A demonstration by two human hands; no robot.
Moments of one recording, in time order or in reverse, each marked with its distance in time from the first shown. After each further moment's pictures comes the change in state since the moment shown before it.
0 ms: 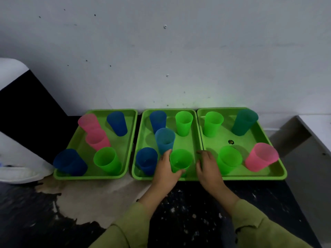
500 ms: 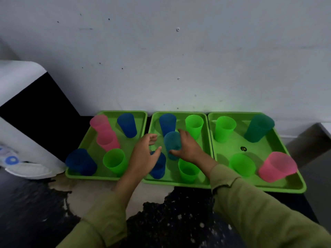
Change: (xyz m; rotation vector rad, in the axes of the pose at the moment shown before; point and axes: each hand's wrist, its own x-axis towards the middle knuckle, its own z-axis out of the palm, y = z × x) left_hand 0.034 0.001 -0.098 0.002 0.171 0.112; right_hand 0.094 -0.068 0.028 -0.033 -0.314 -0.165
